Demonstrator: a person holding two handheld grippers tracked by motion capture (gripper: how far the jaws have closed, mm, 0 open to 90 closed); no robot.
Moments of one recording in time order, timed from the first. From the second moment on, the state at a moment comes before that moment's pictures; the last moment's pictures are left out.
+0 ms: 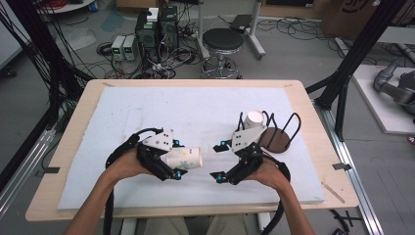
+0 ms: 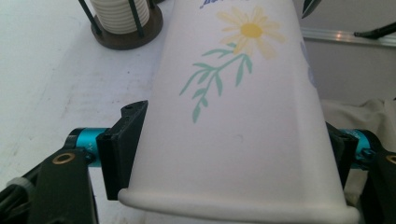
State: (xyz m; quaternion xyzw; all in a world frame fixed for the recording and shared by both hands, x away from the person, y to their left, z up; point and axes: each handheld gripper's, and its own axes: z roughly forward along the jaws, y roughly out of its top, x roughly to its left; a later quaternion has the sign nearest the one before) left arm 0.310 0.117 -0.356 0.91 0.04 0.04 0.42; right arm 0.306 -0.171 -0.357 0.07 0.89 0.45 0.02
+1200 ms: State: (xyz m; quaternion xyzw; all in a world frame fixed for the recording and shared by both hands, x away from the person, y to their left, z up) left arm 0.315 0.090 -0.347 0.96 0.02 0.03 0.29; right arm 0.312 -0.140 -0.342 0.03 0.95 0.30 0.02
